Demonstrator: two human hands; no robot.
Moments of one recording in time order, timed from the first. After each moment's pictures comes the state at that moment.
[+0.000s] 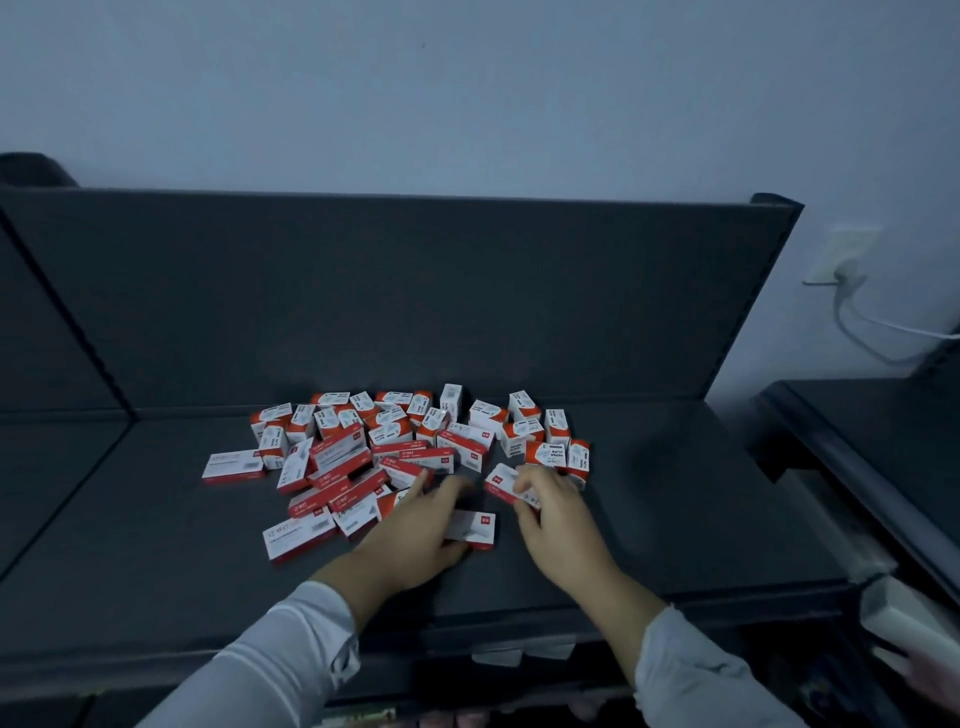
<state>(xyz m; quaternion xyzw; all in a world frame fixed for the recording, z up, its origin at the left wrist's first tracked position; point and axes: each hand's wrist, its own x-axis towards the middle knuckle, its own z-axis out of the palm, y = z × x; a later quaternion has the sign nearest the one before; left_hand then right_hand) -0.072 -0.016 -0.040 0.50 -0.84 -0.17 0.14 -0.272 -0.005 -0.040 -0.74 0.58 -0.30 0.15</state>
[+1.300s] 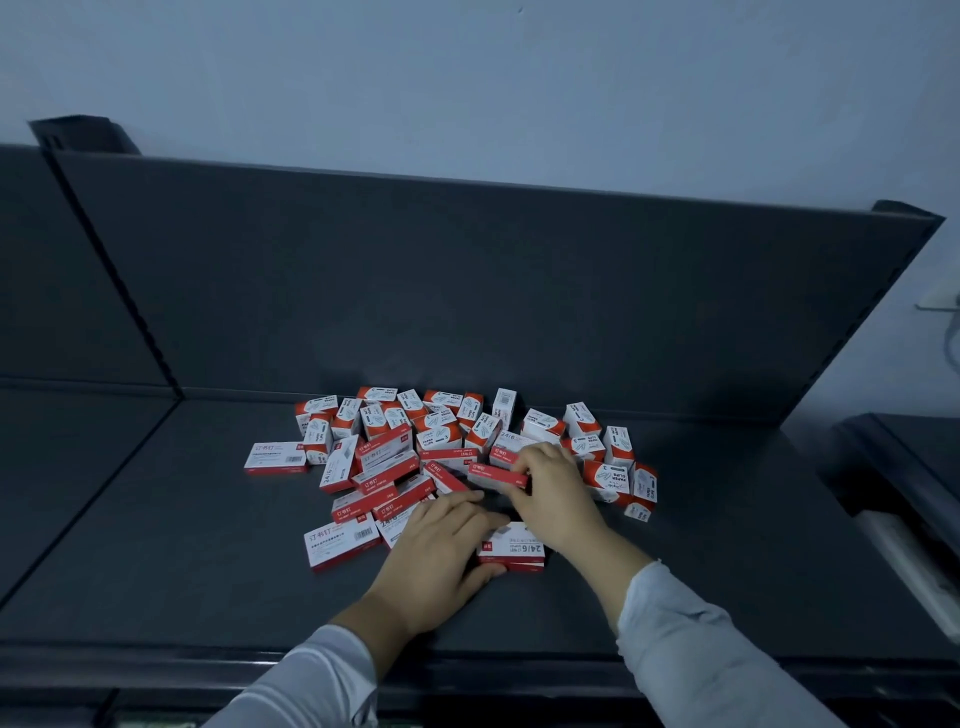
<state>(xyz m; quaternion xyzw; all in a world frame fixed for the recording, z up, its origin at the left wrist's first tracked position) -0.037 -0.017 -0.086 0.46 -0.85 -0.01 0.25 -0.212 -0.082 -0.042 -0.77 0.59 -0.18 0.14</state>
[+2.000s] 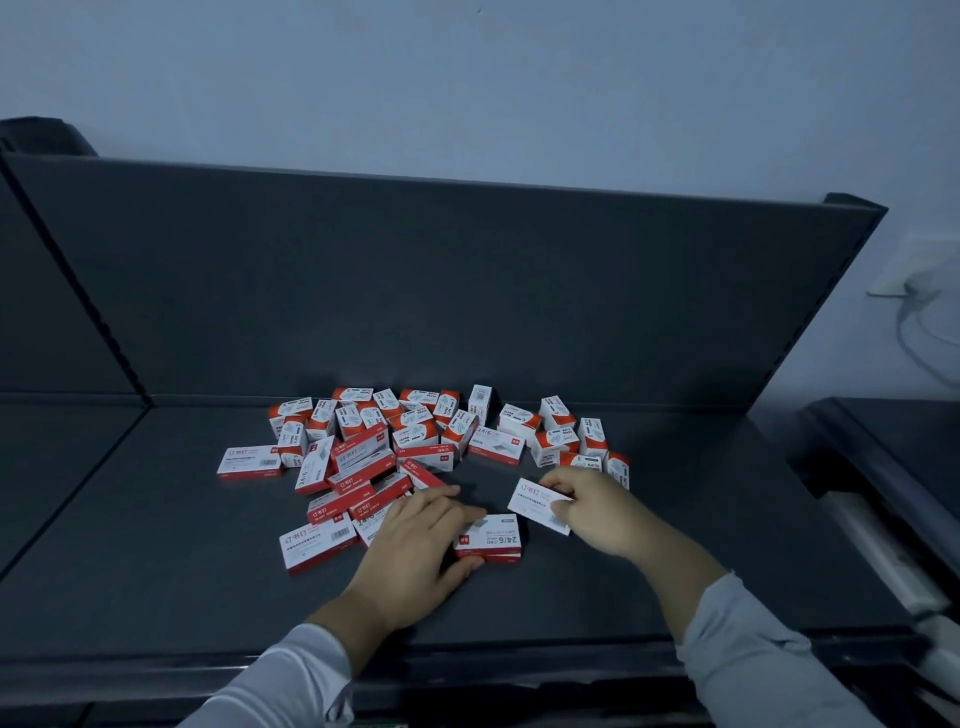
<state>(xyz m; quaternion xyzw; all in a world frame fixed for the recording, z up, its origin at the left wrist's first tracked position) -0.037 -0.016 -0.083 0.47 -0.85 -0.03 0.24 -0.280 -0.059 -0.014 -0.71 0.63 -0.09 0.30</state>
